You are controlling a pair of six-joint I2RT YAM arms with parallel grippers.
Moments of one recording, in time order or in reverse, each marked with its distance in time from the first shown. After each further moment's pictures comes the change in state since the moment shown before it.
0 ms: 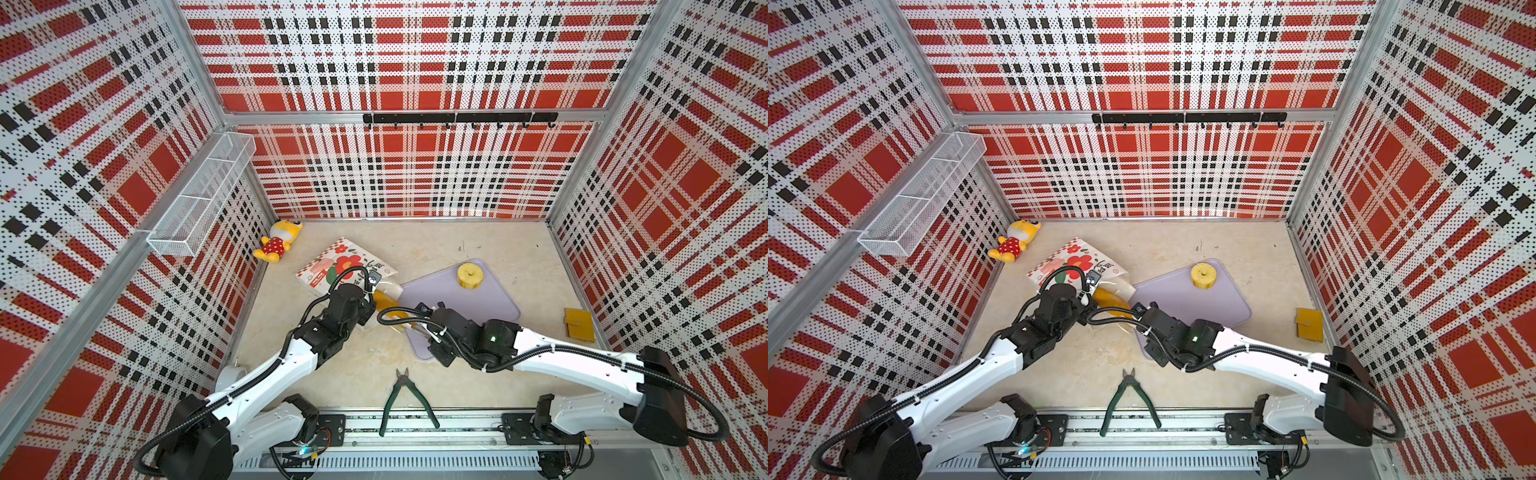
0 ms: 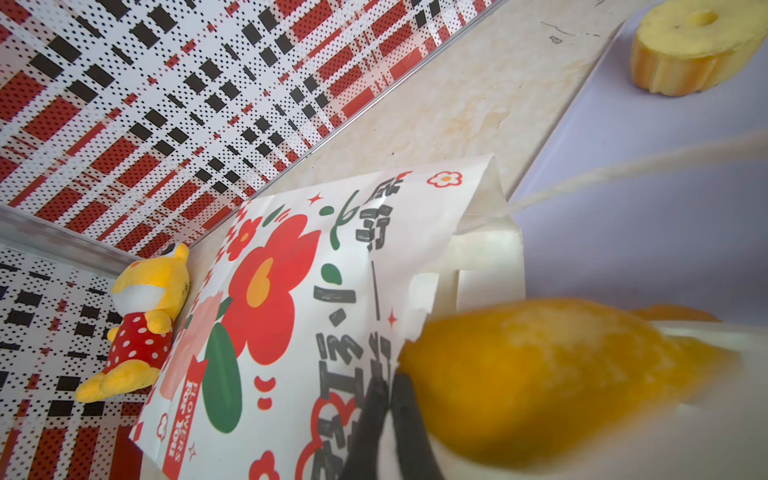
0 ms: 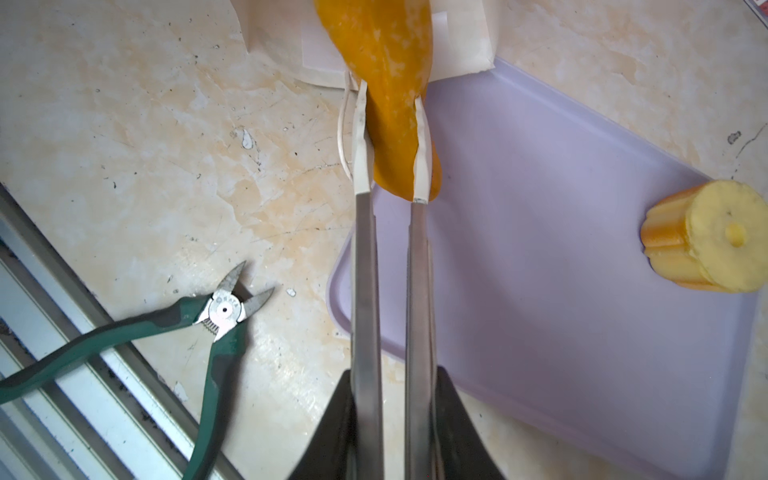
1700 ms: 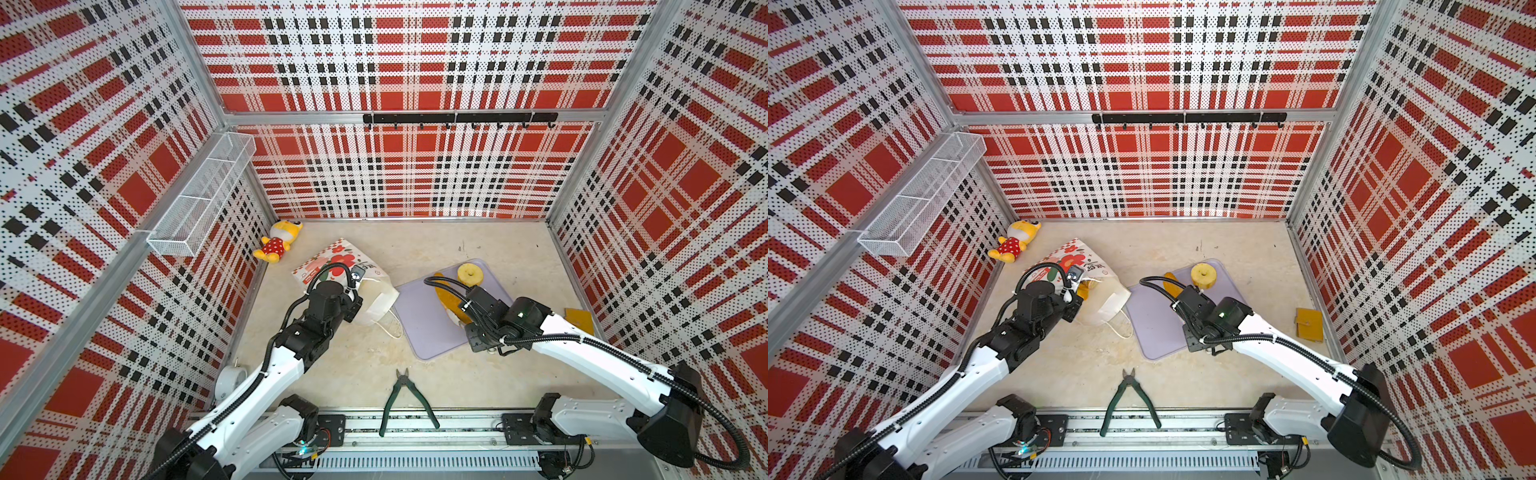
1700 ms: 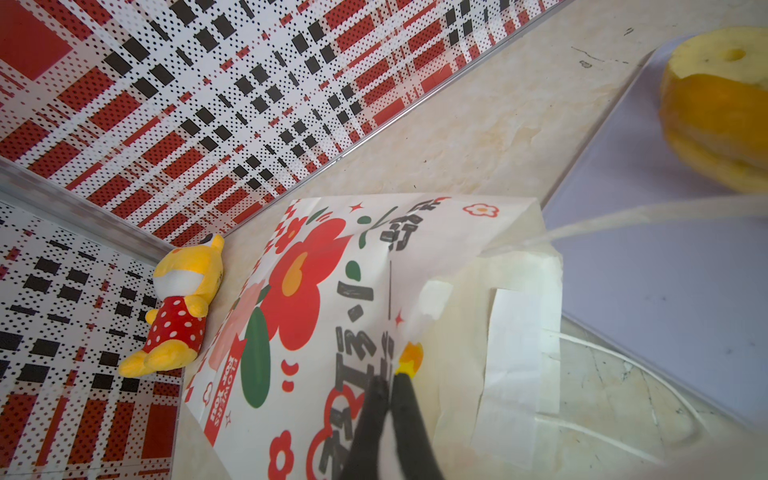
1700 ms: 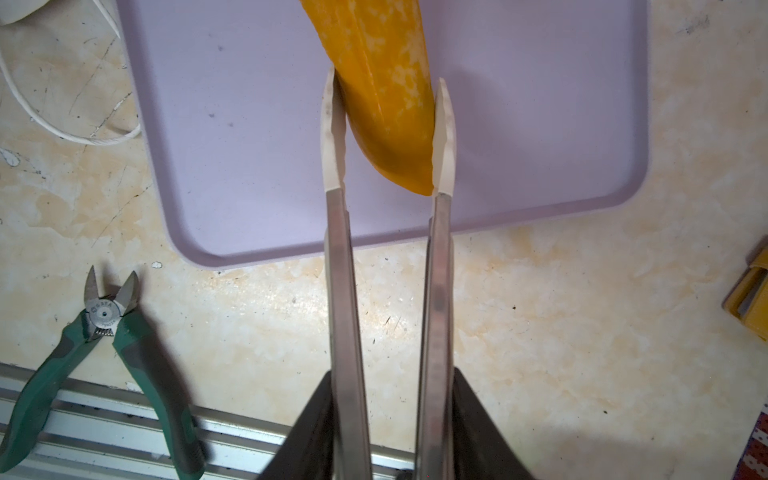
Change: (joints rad) left arm 0.134 -0.125 0.010 -0.078 0.088 0.037; right arm -0.272 -0.041 0.087 -0.436 -0.037 0.359
